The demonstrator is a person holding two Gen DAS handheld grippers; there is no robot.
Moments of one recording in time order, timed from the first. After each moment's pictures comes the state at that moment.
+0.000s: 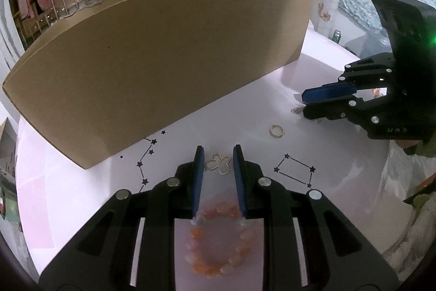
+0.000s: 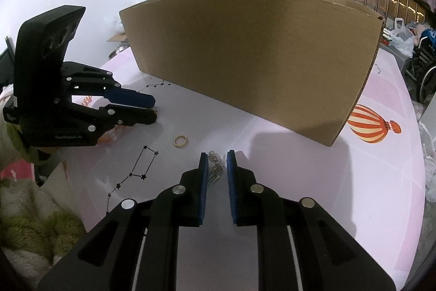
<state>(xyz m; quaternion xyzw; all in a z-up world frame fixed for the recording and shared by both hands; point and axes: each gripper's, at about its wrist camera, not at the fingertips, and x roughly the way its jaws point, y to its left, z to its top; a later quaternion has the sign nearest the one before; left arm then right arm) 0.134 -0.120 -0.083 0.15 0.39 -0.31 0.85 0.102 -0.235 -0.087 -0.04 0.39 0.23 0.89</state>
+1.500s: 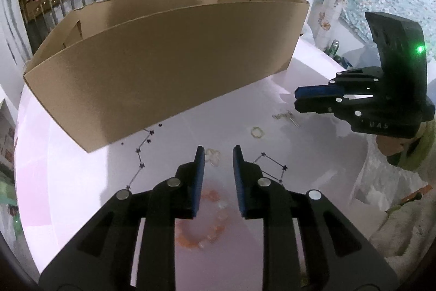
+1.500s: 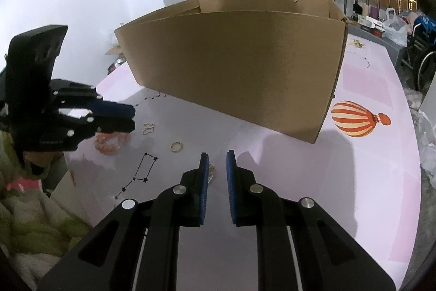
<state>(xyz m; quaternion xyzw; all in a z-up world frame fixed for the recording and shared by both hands) 0.121 -0.113 -0.063 0.11 0.42 -0.31 0.85 0.101 -0.251 -0.083 0.00 0.38 0.23 0.89</state>
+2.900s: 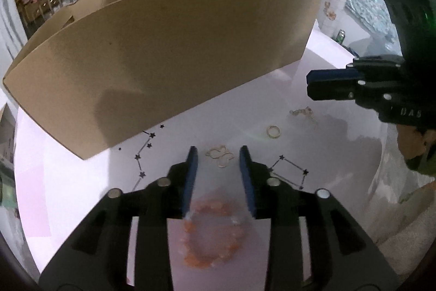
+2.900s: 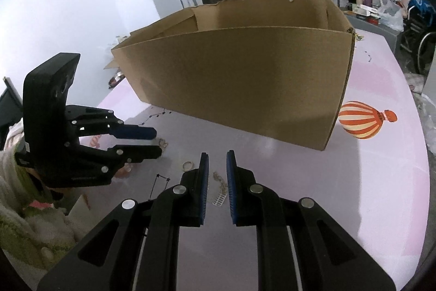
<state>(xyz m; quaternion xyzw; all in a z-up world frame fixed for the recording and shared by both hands) 0.132 -0.114 -0.082 0.14 0.42 -0.30 0.84 0.100 -0.245 -0.074 0.04 0.39 0.21 0.90</state>
